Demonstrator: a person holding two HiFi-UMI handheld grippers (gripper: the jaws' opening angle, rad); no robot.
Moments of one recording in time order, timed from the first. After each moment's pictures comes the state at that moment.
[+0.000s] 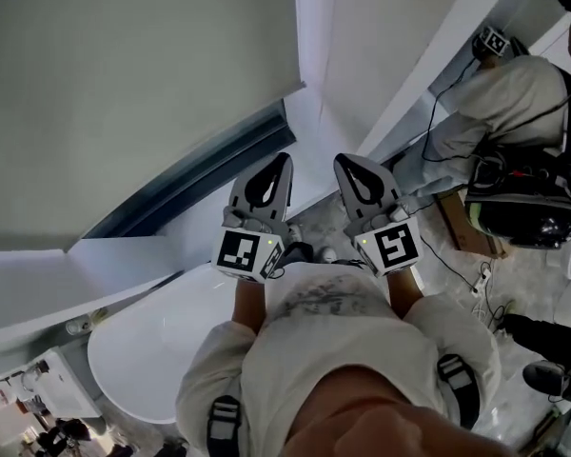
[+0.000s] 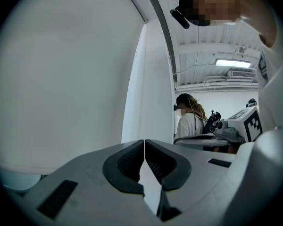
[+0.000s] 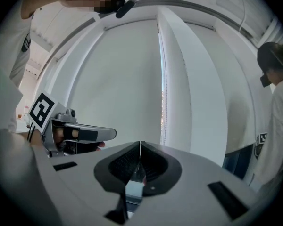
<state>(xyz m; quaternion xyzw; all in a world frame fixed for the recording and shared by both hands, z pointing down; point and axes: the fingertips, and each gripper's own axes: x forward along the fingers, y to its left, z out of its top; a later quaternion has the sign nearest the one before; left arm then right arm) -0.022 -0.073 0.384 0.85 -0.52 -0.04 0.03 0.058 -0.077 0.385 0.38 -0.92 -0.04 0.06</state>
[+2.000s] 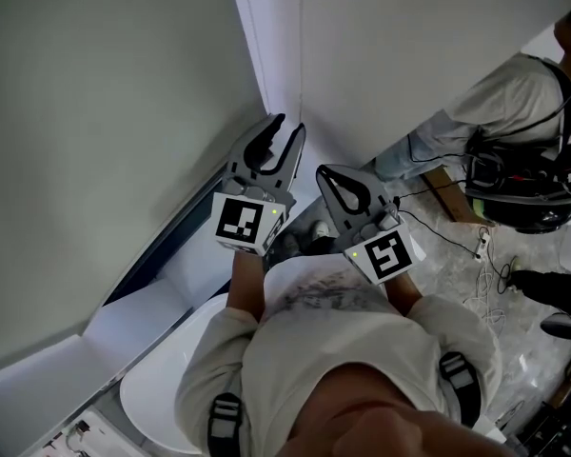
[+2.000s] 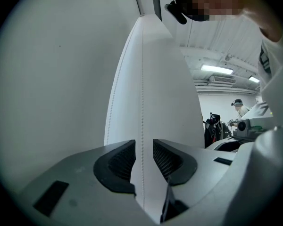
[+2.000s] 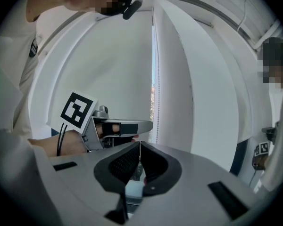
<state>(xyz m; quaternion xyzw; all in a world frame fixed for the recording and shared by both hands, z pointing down) 0.008 -0.178 0.343 0.91 -0.40 -0.05 -0.01 0.037 -0.108 0.365 0.43 -0.90 -0.03 0.06</state>
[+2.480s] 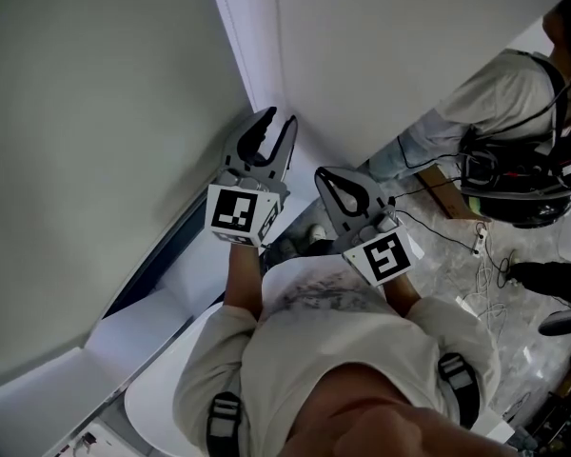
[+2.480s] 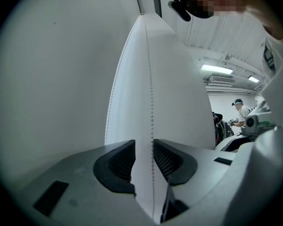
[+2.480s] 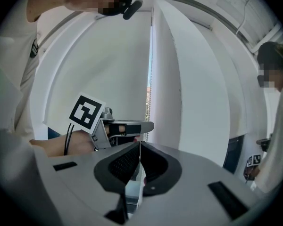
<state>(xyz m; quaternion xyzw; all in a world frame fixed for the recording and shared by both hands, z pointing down) 0.019 -0.191 0.349 0.92 -0.40 -0.05 -0.01 0.053 -0.102 0.372 0.45 -0.89 -0.04 0.07</state>
